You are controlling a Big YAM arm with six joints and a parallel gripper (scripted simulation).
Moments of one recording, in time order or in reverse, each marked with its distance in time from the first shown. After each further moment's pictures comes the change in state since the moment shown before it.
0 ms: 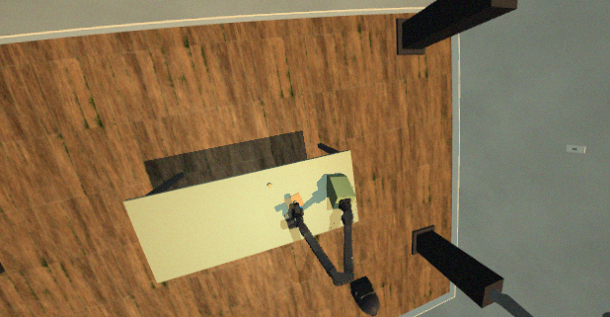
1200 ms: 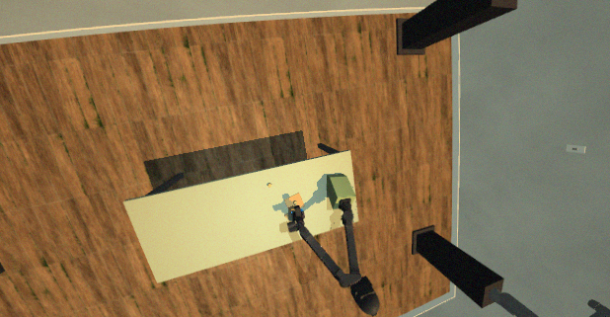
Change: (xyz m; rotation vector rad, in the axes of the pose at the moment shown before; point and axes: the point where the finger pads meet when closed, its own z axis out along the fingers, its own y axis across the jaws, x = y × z) arm 0.004 0.001 -0.038 -0.002 -0.001 -0.006
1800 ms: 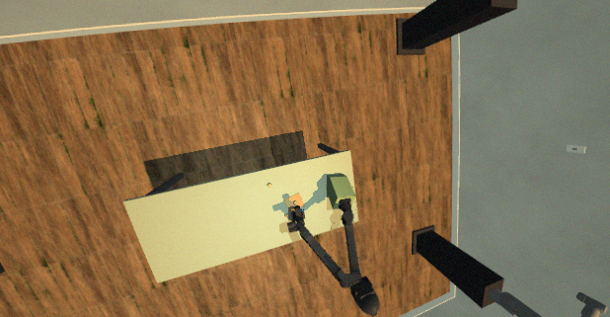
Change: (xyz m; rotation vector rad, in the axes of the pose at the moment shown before) arm 0.000 -0.001 -0.003 0.005 0.000 -0.002
